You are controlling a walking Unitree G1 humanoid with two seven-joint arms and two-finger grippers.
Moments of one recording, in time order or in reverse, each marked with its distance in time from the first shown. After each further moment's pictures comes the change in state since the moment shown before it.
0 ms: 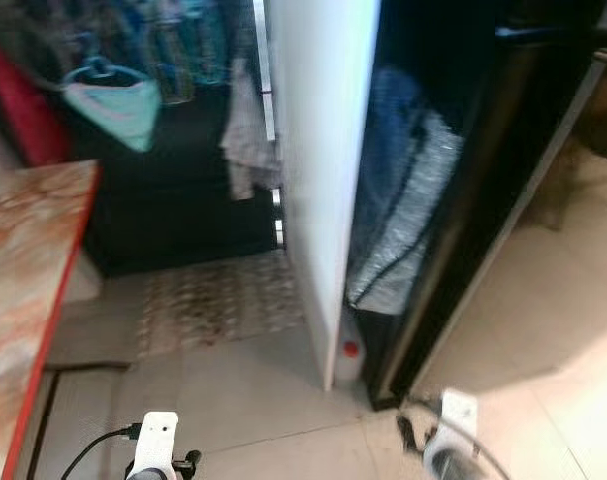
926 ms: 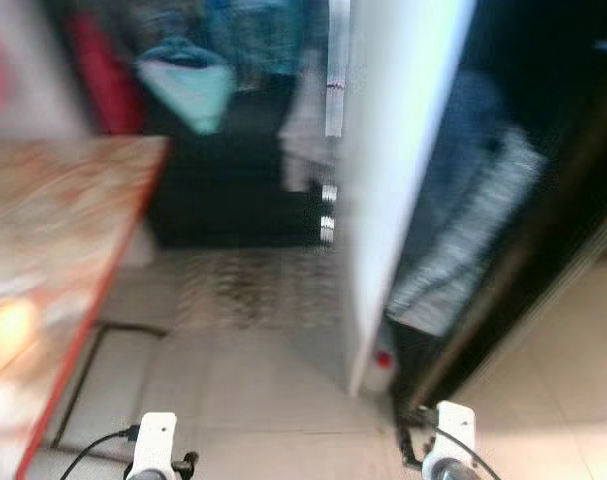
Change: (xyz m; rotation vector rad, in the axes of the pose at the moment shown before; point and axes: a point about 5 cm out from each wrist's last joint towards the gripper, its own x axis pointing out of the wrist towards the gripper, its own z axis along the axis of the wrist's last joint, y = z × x) left arm 0.000 -0.001 -0.002 -0.021 0.018 0.026; right arm -0.002 0.000 -0.009 -0.029 0.033 -0.007
